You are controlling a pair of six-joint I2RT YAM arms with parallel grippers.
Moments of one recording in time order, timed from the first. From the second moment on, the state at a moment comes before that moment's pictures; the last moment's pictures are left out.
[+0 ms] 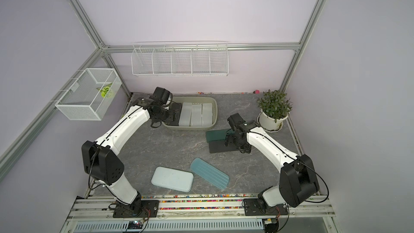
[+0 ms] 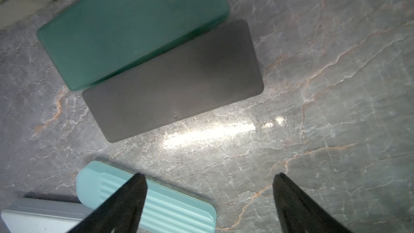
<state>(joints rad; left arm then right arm) -0.43 1.68 1.55 -1.02 -0.09 -0.33 0.46 1.46 1.09 -1.02 0.01 0.74</state>
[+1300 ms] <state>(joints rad) -0.37 1.37 1.28 -1.10 -0.22 -0.35 0.52 1.83 1.24 -0.86 -0.06 1.49</state>
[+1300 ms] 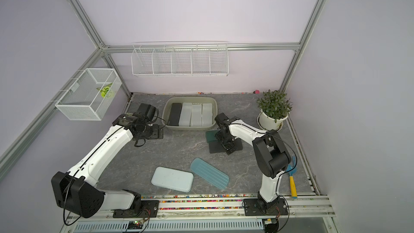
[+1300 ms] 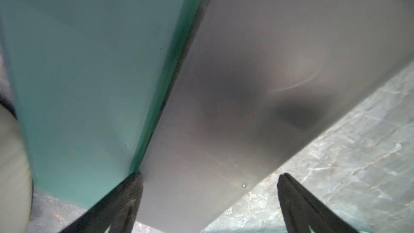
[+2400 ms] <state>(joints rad) -0.36 1.41 1.28 -1.07 -0.22 -0.32 0.53 1.66 1.03 -1.00 0.01 1.34</state>
